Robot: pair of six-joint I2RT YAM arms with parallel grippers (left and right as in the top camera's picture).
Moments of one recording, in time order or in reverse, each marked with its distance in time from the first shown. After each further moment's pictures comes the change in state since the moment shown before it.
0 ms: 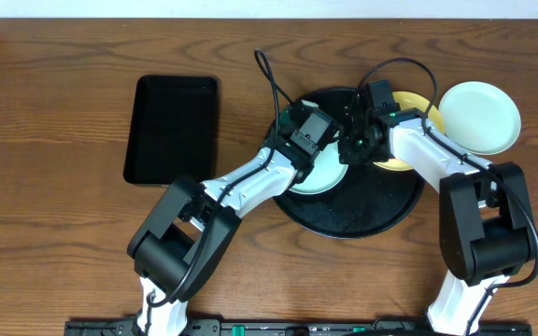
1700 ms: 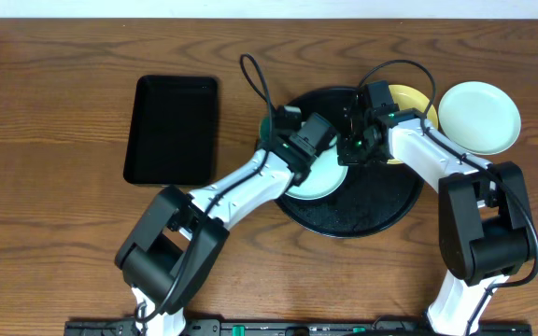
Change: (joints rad) left arm 0.000 -0.072 -0.009 -0.166 -0.101 -0.201; right arm 0.003 0.003 0.000 -0.009 -0.016 0.011
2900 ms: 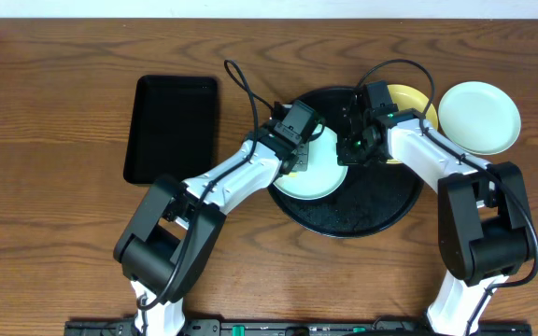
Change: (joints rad) left arm 0.081 0.032 -0.002 0.060 0.365 0.022; right arm 0.008 0.000 0.000 0.005 0.011 -0.003
